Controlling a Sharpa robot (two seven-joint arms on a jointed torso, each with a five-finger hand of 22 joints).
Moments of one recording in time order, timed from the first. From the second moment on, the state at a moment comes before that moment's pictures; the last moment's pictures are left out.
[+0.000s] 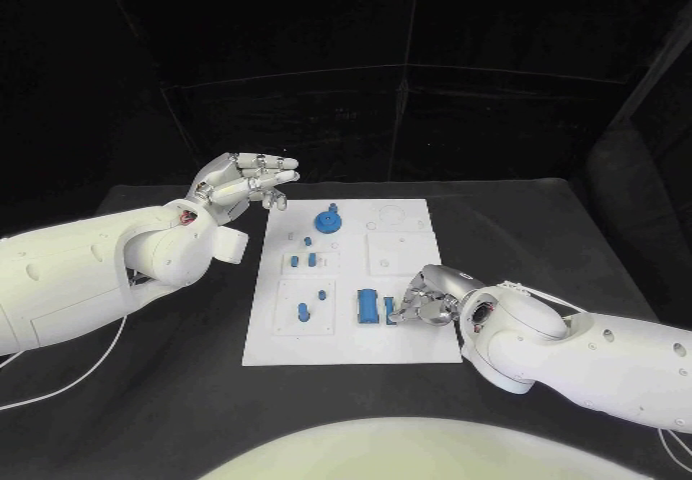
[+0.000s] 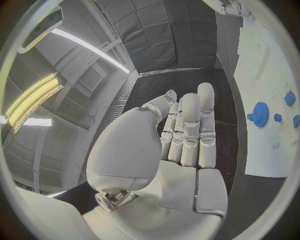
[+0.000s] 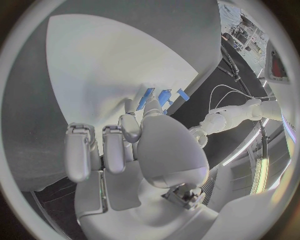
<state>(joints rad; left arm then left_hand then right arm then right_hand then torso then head) 1.24 -0.88 -0.14 1.45 0.01 -0.14 0.46 1.39 -0.09 0.37 -0.03 0.06 1.04 0.17 0.13 0.07 1.13 0.09 0.22 0.08 1.25 0.01 1.03 0.44 0.18 1.15 0.11 0.67 0.73 0.94 -0.88 -0.06 1.81 -1.44 -0.40 -0.61 1.39 0.03 -0.25 0.24 0.15 1.03 0.09 0.35 0.20 1.38 0.01 1.14 1.24 1.46 -0.06 1.46 1.31 0.03 1.47 0.06 1.51 1.31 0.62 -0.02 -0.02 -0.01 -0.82</state>
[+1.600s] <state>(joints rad) 1.17 -0.65 -0.14 1.09 0.15 -0.19 0.50 1.37 -0.07 0.25 0.03 0.06 0.99 0.16 0.07 0.07 1.04 0.18 0.07 0.06 0.95 0.15 0.21 0.09 0.18 0.72 0.28 0.12 0.32 1.09 -0.63 -0.02 1.10 -0.33 -0.32 0.42 1.53 0.15 -0.29 0.08 0.18 0.96 0.21 0.08 0.07 1.05 0.16 0.10 0.09 1.11 0.12 0.09 0.11 0.18 0.95 0.23 0.18 0.41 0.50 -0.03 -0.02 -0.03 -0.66</state>
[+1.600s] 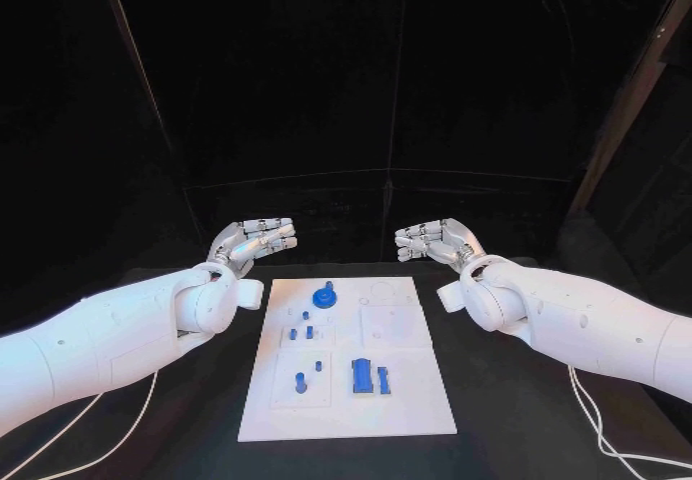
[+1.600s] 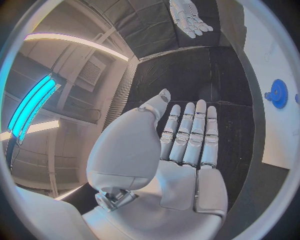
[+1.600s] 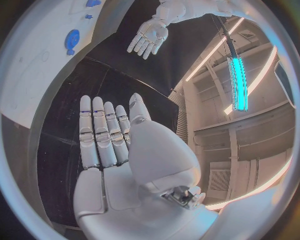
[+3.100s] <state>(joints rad) 1.05 -0.78 0.00 1.57 0.02 -0.74 0.50 0.27 0.00 0.01 0.00 0.00 0.19 0.00 0.00 0.00 0.20 0.00 0.00 0.00 0.19 0.00 0.01 0.00 0.02 0.14 0.01 0.00 0.01 1.05 -0.78 0.00 1.57 -0.01 -0.75 0.50 0.30 0.00 -0.02 0.00 0.01 0.19 0.00 0.00 0.00 0.21 0.00 0.00 0.00 0.23 0.00 0.00 0.00 0.02 0.20 0.01 0.01 0.04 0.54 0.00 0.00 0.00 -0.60</state>
